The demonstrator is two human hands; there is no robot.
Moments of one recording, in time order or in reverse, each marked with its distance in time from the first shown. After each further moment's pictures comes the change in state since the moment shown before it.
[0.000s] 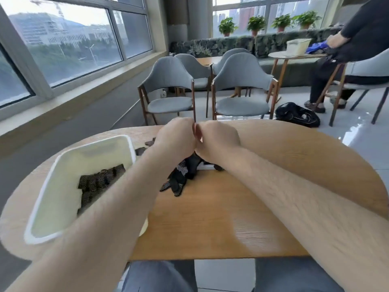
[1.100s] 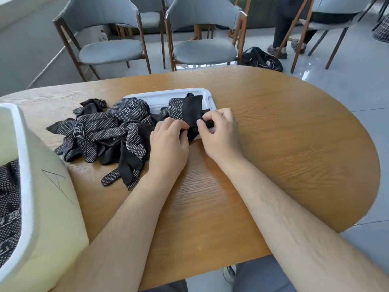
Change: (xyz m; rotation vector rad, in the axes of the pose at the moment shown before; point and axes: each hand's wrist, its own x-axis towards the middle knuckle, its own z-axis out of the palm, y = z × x) left_hand 0.014 0.002 0.207 -0.412 0.250 0.193; right_hand -0.046 0.090 0.120 0.479 0.221 0.417
